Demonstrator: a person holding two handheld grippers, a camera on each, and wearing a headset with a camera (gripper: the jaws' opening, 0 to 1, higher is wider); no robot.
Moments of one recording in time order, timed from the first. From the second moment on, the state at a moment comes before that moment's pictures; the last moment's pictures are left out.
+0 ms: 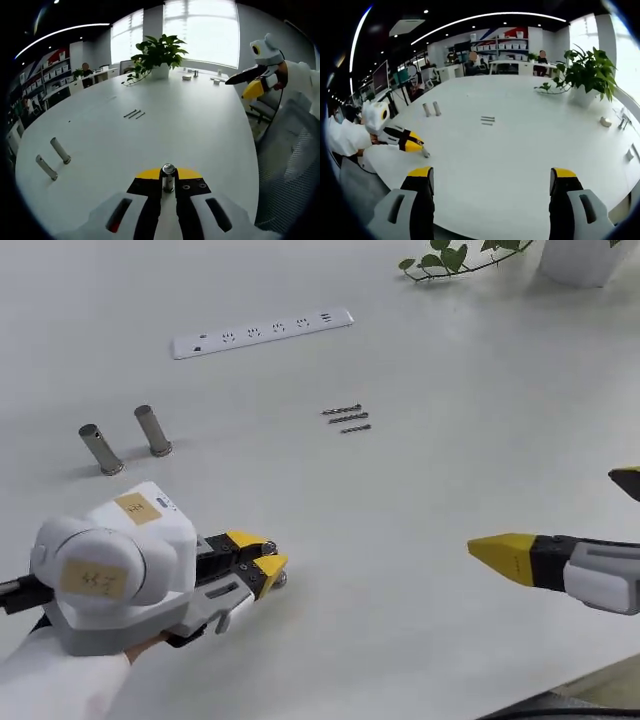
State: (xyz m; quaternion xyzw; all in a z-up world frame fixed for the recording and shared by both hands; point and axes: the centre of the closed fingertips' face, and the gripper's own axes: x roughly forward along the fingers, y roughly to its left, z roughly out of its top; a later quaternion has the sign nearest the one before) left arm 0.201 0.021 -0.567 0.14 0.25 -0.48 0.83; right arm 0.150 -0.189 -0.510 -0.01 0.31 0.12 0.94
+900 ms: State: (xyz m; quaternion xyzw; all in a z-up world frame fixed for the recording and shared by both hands) left arm 0.174 0.051 -0.525 0.06 0.25 -0.50 0.83; right arm 0.154 -0.180 -0.498 -0.02 0.29 0.14 0.94
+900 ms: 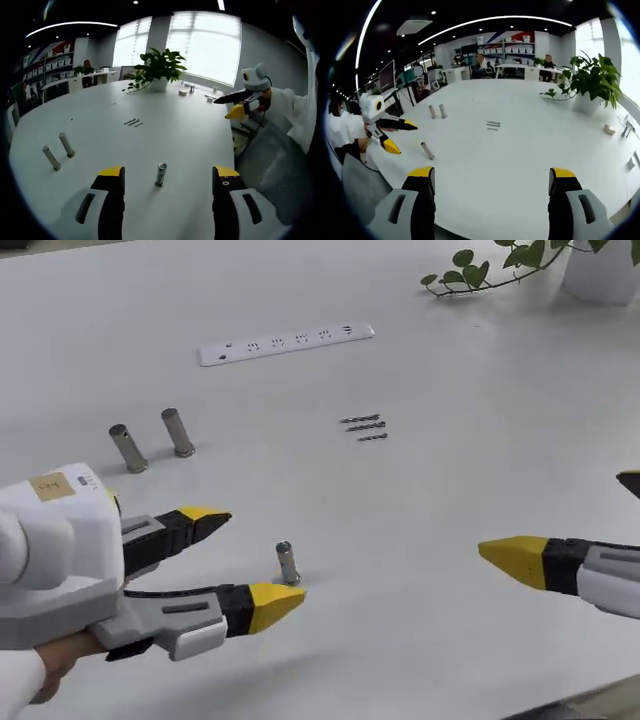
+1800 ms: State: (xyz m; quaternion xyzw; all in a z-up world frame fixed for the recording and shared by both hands) left arm 0.142 0.084 -0.535 0.01 0.29 -0.45 0.84; right arm 0.220 -0.159 -0.491 -0.16 0.34 0.28 0.88
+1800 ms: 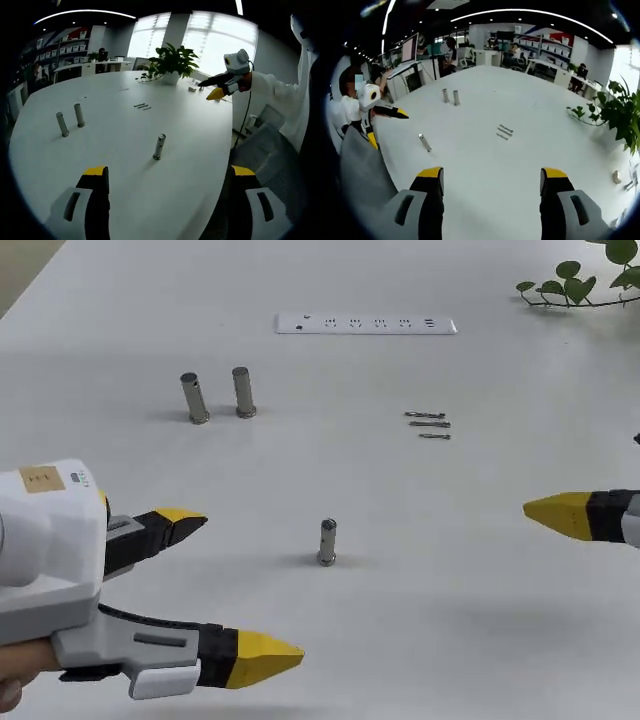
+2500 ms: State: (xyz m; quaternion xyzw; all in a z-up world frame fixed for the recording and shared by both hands) left arm 0.143 0.105 -0.509 0.00 0.27 -0.41 0.87; right arm 0.310 -0.117 -0.499 -0.36 0.36 0.45 0.73
